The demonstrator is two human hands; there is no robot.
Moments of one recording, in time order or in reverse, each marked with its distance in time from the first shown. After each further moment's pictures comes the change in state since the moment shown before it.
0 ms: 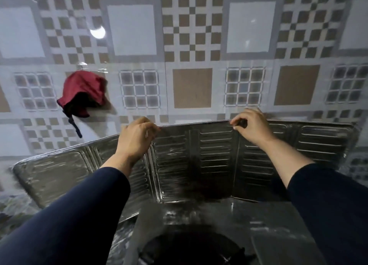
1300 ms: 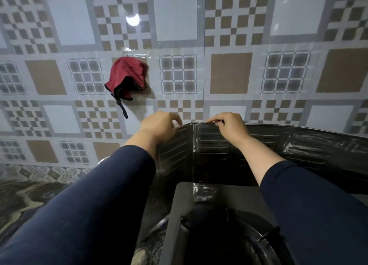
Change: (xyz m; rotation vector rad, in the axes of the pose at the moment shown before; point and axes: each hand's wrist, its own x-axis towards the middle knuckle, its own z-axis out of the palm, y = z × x) left_hand -0.024 -0.002 -0.058 0.134 -0.405 -0.167; right_hand -0.015 -0.130 0.088 0.260 -0.203 0.095
